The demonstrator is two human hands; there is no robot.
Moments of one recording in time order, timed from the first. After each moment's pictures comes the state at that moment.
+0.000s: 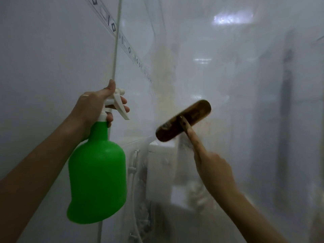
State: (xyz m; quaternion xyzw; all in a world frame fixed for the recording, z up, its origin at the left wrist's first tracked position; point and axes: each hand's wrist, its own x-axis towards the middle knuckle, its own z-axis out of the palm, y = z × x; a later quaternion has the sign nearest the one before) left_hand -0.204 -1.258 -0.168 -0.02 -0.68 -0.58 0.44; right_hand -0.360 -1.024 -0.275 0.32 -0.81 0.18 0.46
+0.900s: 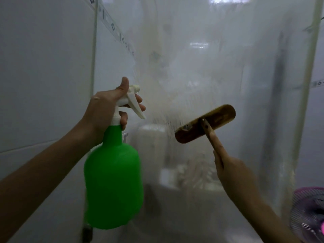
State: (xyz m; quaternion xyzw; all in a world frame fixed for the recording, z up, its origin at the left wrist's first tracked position) left_hand -0.226 -1.177 -0.211 -0.08 -0.67 -0.62 0.40; right_hand -0.367 -0.922 -0.324 0.26 -0.84 0.19 0.43
